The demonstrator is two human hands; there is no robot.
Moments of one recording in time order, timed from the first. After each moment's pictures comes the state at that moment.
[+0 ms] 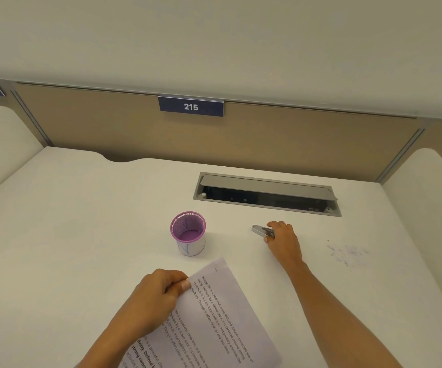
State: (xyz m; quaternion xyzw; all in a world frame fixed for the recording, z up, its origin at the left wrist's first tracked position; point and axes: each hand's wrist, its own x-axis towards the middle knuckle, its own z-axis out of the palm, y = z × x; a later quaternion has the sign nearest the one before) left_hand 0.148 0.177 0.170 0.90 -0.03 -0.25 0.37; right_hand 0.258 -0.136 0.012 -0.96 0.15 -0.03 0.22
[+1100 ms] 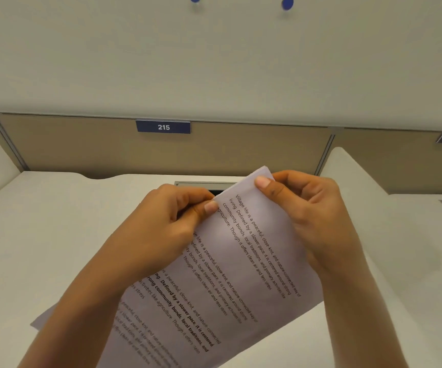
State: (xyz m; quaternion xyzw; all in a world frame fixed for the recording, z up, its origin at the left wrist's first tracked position) left_hand 0.033 0.163 0.344 0.83 -0.31 -0.06 0.46; right_hand -0.018 -0.034 0.334 -0.74 0.00 -0.21 0.64
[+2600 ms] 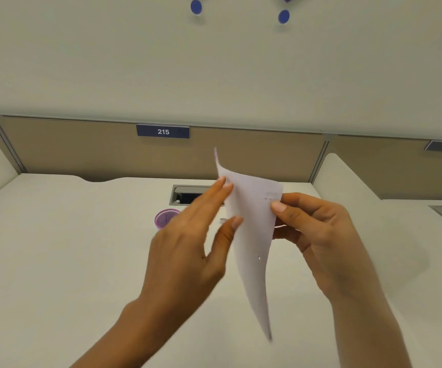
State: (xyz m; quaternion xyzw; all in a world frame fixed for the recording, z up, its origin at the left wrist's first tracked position) left_hand -0.005 0.141 0.309 0.82 -0.30 0.22 0.42; right_hand -0.044 -0.039 0.325 -0.68 0.00 -0.18 0.71
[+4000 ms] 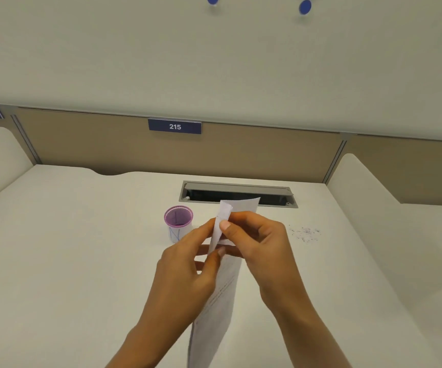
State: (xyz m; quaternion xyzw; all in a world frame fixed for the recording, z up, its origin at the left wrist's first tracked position) left_hand 0.010 0.153 0.261 0.83 -0.18 0.01 0.53; right_hand -0.001 0.021 0.272 -0.74 0.03 -0.17 0.65
